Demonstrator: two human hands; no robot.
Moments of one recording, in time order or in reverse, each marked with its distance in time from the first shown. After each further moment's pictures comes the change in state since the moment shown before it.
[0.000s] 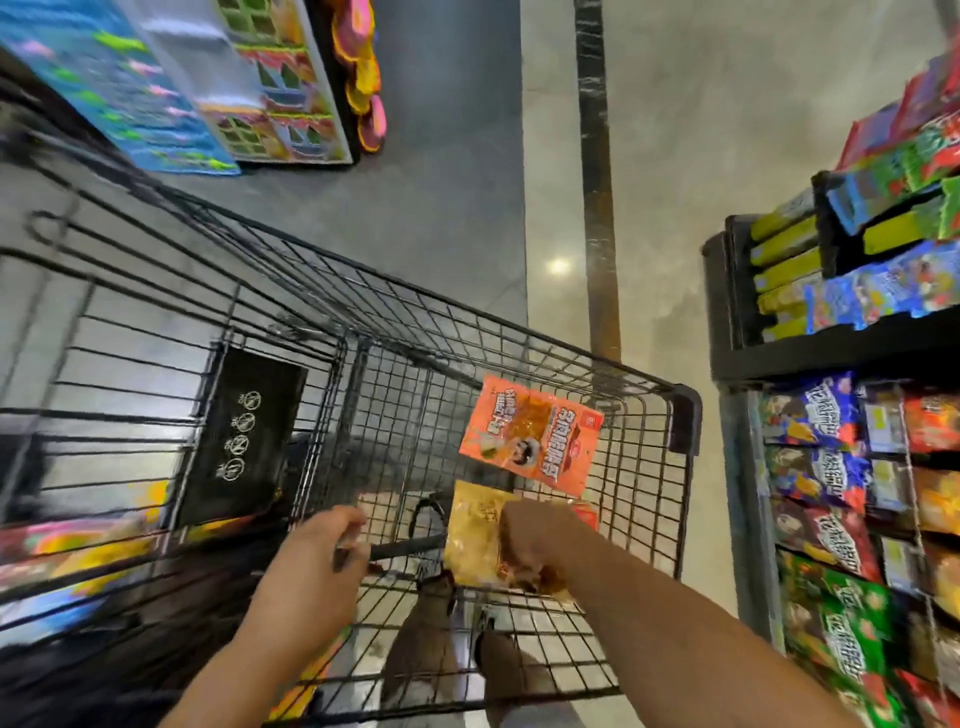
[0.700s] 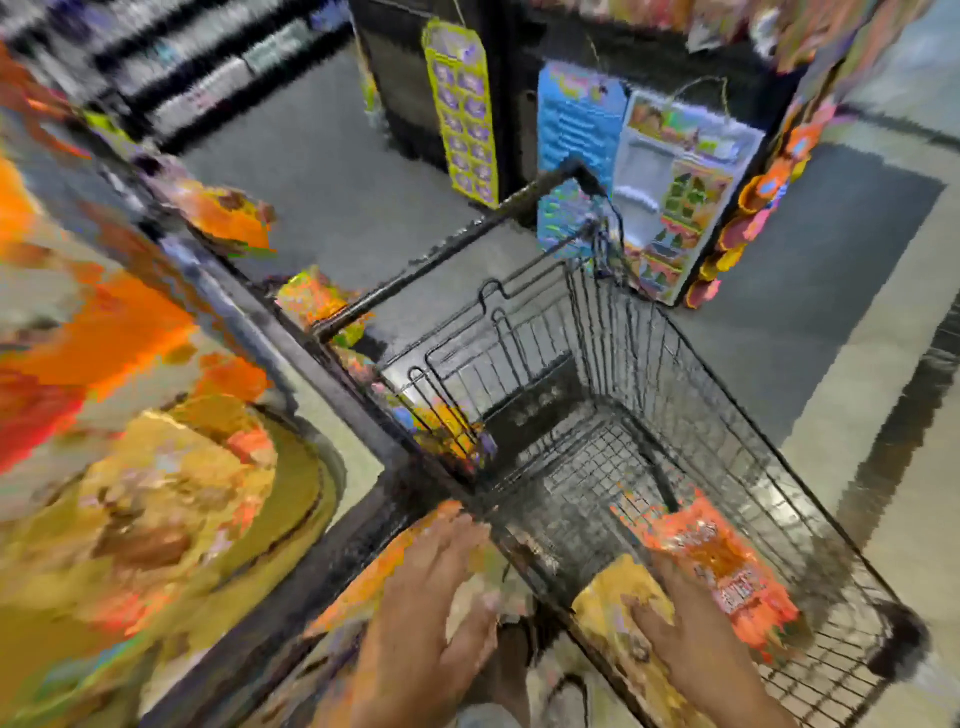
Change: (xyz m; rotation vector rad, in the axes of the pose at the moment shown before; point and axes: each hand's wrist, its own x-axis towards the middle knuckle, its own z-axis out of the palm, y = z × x) left_hand -0.293 0.015 -0.014 -0.279 0.778 0.053; right_hand -0.193 -0.067 -0.004 0.148 0.466 -0.519
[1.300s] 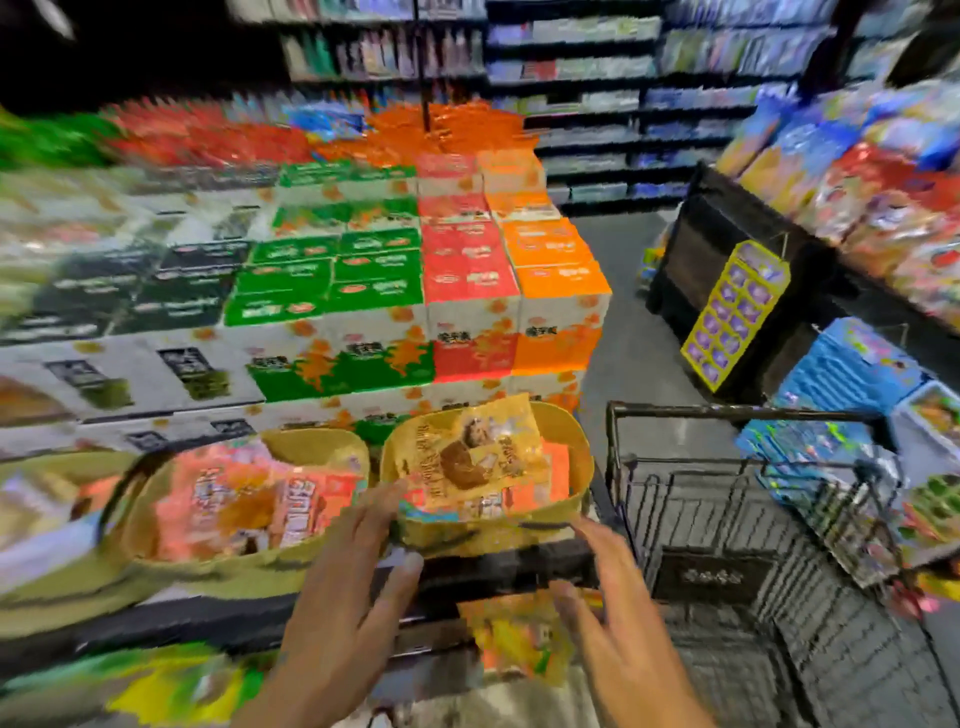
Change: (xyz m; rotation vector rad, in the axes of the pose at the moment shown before) left_hand -0.227 -0.049 -0.196 -0.039 0.693 -0.408; right_hand -0.106 -0.323 0.070 0.048 -0.191 -0.846
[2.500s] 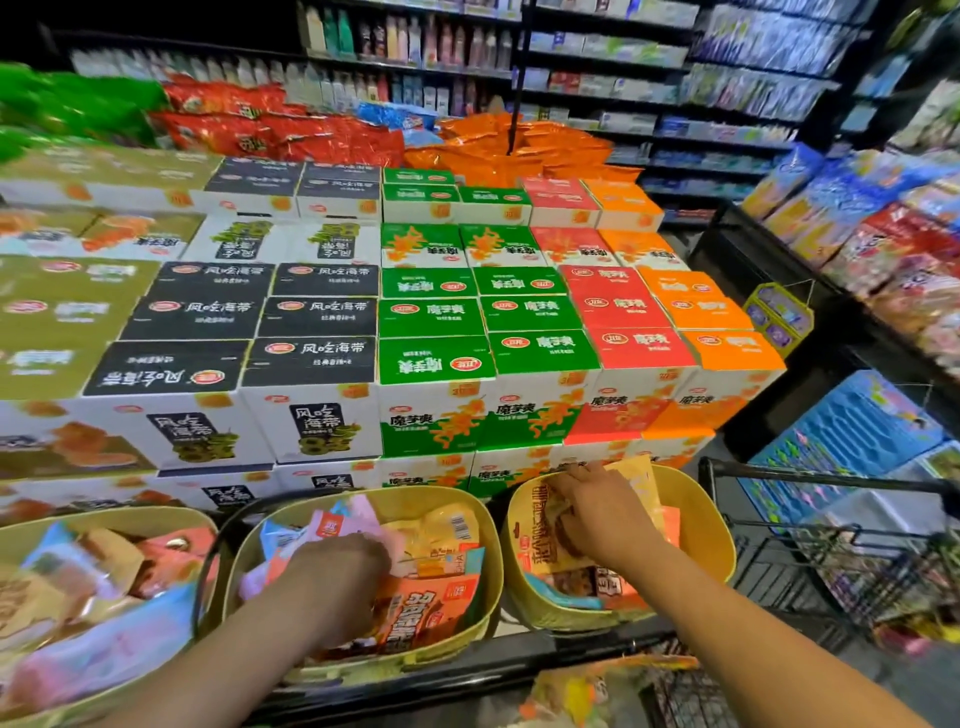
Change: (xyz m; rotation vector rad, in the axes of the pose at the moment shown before) left_hand 0.140 -0.158 -0.140 0.839 -0.810 -0.342; right_hand 0.252 -0.028 0.151 -1.103 -0.350 -0.131
